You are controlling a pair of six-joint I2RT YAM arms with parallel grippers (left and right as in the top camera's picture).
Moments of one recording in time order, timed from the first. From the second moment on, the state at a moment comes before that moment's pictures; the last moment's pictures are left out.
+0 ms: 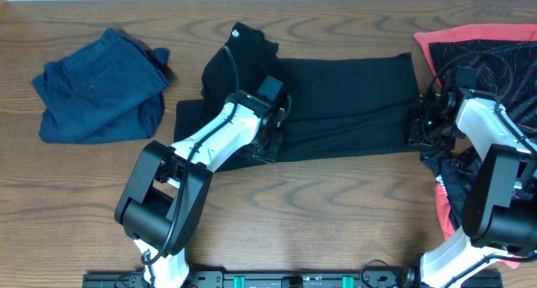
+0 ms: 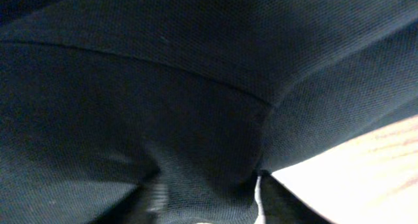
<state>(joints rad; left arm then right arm) -0.53 1.93 1.26 -0.85 0.09 -0.20 -0.20 1.85 1.14 -0.77 -0.12 0.04</state>
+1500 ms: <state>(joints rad) -0.49 1.91 1.37 -0.57 -0.34 -0.13 -0.20 1.85 1.14 -0.77 -0.11 0.04</state>
